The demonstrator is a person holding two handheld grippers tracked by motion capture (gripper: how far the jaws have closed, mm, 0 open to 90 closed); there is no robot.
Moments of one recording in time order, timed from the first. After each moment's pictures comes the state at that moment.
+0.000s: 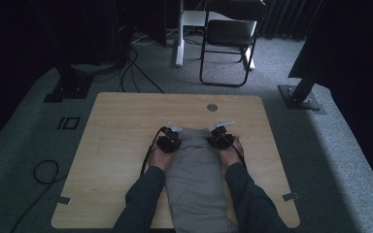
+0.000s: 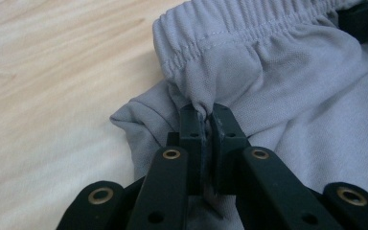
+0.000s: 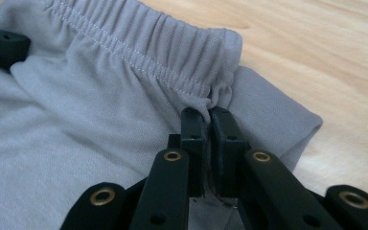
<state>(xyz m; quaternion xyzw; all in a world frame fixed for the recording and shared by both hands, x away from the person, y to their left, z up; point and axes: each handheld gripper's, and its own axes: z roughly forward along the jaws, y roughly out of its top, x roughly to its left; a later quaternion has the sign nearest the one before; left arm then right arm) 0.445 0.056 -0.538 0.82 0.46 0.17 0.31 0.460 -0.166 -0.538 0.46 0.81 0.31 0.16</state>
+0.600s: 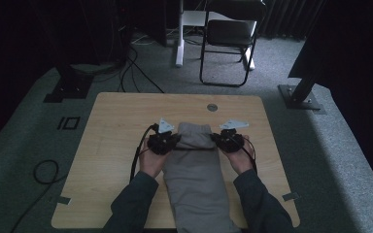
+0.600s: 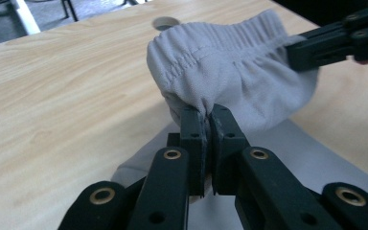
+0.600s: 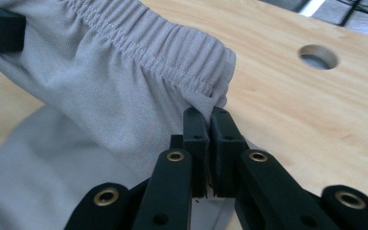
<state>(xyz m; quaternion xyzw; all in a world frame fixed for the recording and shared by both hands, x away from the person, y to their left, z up) 0.361 0.084 -0.457 0.80 0.39 0.17 0.42 0.394 -0.180 -0.472 0.40 0.81 0.40 0.18</state>
